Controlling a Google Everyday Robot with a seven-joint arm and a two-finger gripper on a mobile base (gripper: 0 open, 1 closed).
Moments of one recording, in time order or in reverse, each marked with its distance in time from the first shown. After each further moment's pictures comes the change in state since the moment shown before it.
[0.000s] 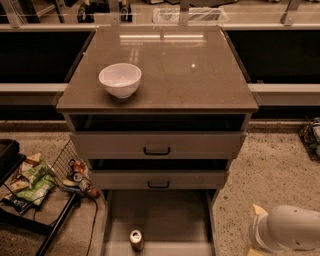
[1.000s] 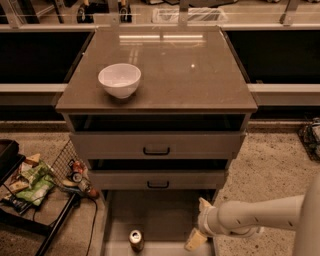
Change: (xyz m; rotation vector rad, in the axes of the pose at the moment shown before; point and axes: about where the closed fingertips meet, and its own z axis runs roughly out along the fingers) arm -0.151 0.006 0.163 -0.078 -0.344 0.043
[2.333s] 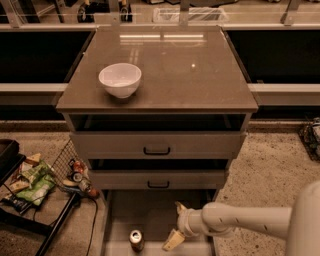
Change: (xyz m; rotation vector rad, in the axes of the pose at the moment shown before) arm -0.040 0.026 0.093 -0.142 -0.232 0.004
